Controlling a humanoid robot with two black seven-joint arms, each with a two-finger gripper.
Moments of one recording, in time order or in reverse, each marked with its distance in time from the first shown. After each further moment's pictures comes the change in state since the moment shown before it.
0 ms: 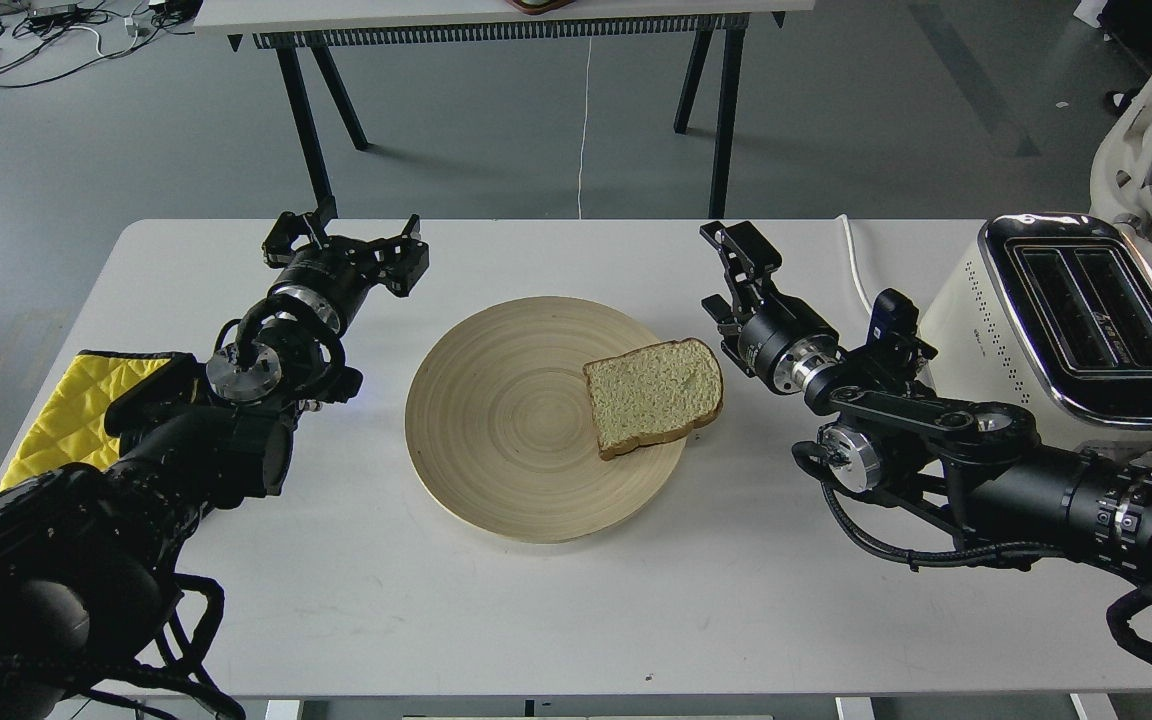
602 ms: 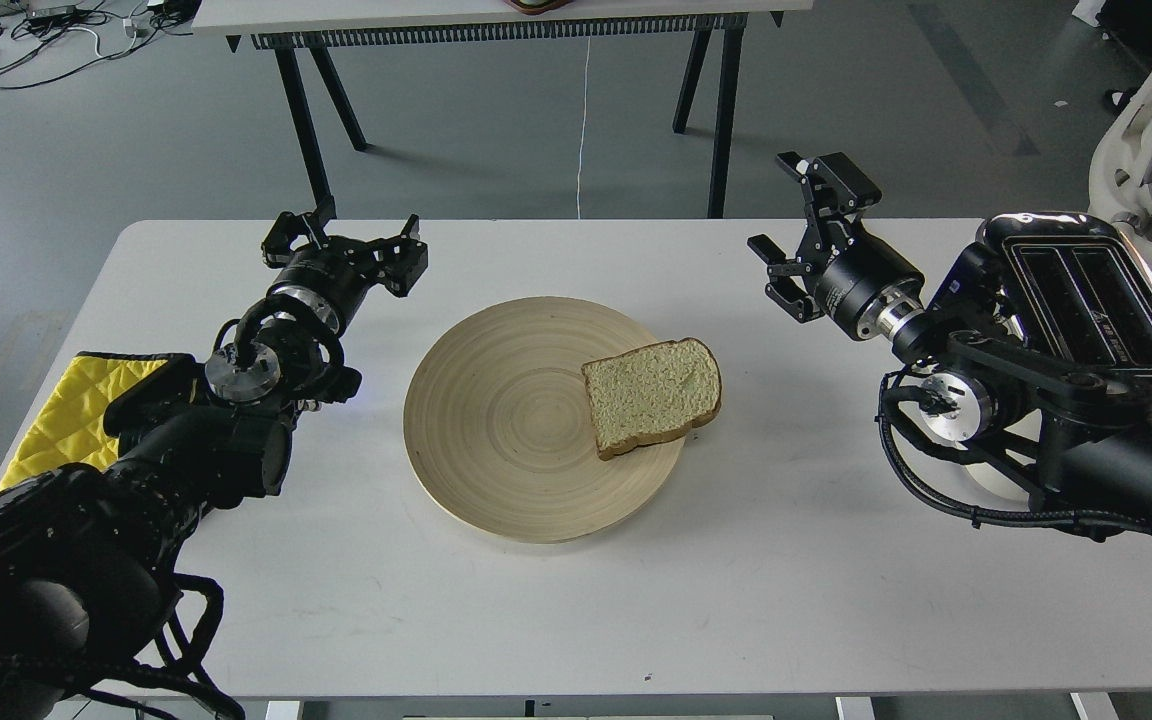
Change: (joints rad) left arm 0.000 0.001 0.000 0.000 0.000 0.000 0.000; right arm -0.010 -0.115 0.199 -0.030 -0.002 0.286 0.025
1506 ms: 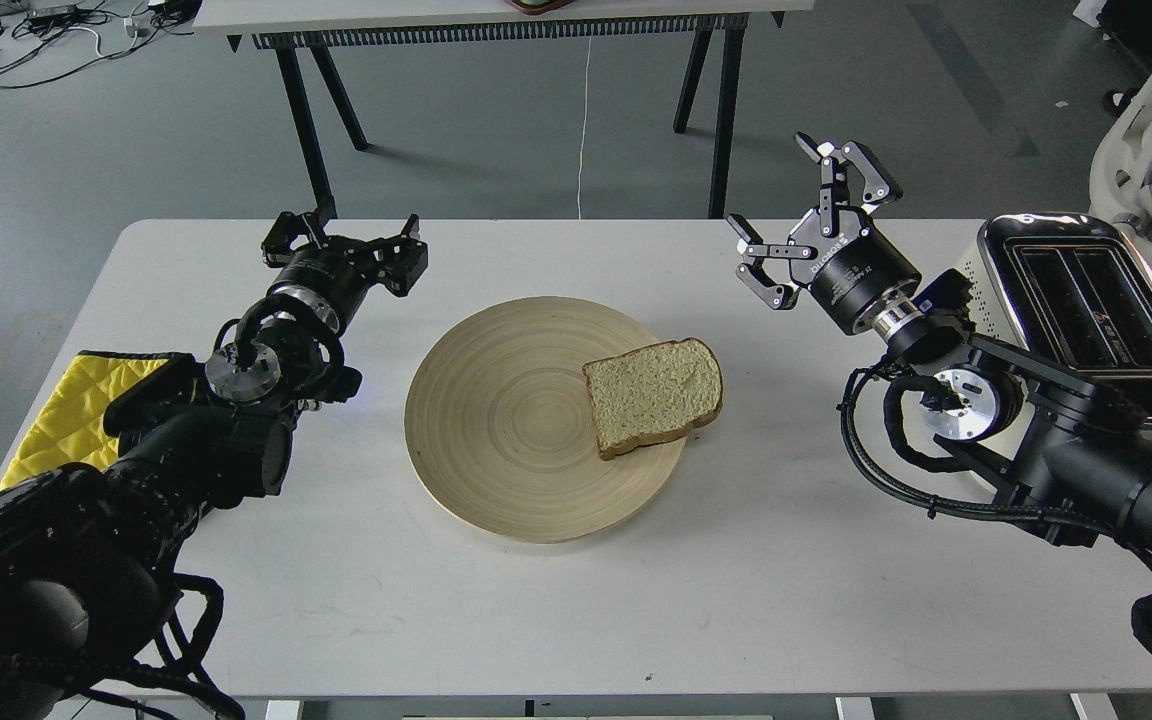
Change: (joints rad) left arm 0.000 0.000 0.000 0.000 -0.001 0.000 0.000; right arm -0.058 0.037 0.135 -0.109 0.265 0.407 0.000
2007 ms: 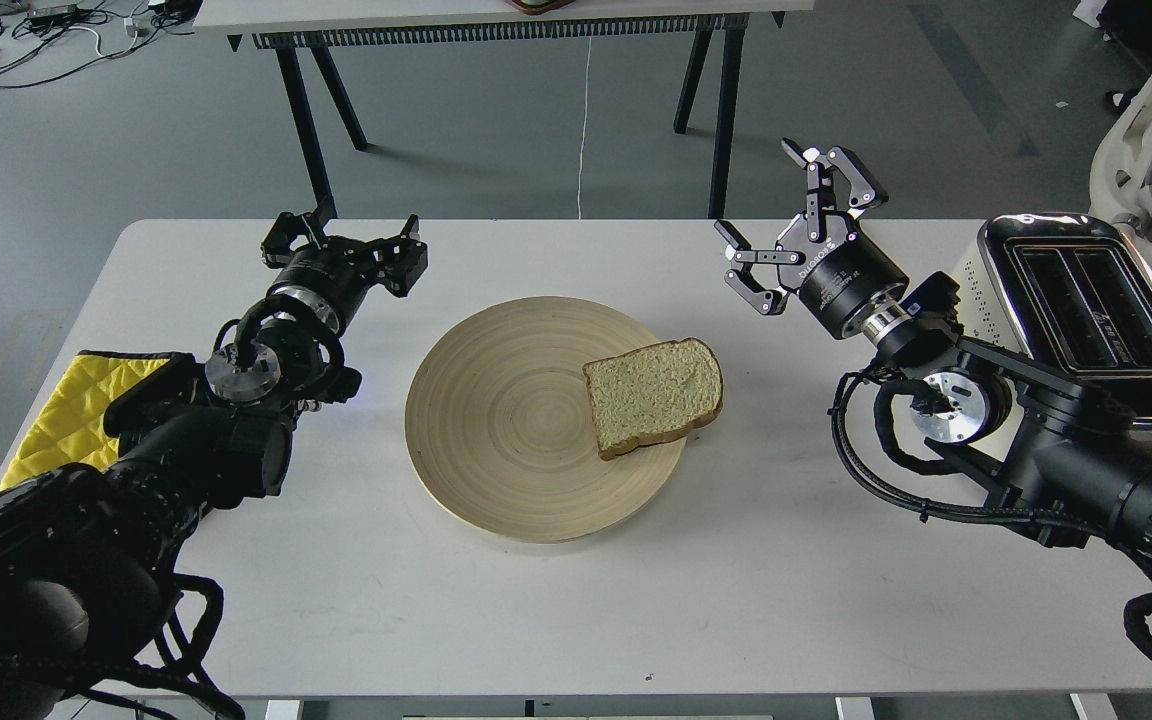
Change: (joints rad) left arm 0.000 0.000 0.000 0.000 0.000 0.000 -0.001; right arm -0.002 0.013 -0.017 0.002 0.000 0.000 0.000
